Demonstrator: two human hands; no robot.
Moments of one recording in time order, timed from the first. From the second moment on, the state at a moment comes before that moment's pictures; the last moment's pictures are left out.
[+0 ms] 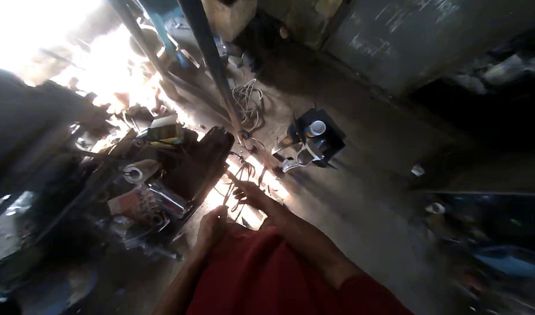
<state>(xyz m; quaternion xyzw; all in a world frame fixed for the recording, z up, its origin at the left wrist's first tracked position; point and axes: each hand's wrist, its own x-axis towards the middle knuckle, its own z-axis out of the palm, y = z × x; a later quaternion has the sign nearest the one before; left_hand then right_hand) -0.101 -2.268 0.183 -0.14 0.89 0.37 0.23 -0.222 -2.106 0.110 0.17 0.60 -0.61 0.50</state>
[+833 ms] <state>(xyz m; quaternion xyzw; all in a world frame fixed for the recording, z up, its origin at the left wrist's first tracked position) -0.134 -2.253 0.168 0.08 0.83 0.14 0.53 -0.141 -2.054 0.062 -0.19 0.72 -0.49 0.46</state>
